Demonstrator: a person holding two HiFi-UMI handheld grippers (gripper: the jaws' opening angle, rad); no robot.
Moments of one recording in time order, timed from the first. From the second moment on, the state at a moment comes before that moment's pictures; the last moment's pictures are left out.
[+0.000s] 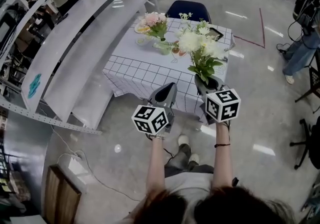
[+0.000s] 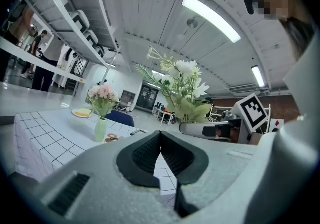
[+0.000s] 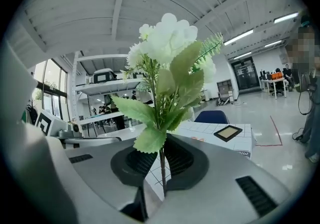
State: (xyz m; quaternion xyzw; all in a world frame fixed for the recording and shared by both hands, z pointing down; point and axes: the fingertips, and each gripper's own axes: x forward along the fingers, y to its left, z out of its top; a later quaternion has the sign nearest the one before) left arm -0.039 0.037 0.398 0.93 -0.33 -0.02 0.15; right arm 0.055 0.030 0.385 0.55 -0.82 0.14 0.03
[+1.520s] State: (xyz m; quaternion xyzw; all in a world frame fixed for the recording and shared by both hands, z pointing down) left arm -0.053 -0.104 0.402 0.92 -0.35 -0.04 0.15; right arm 0.075 -0.093 0.388 0.58 -0.80 0.16 -0.01
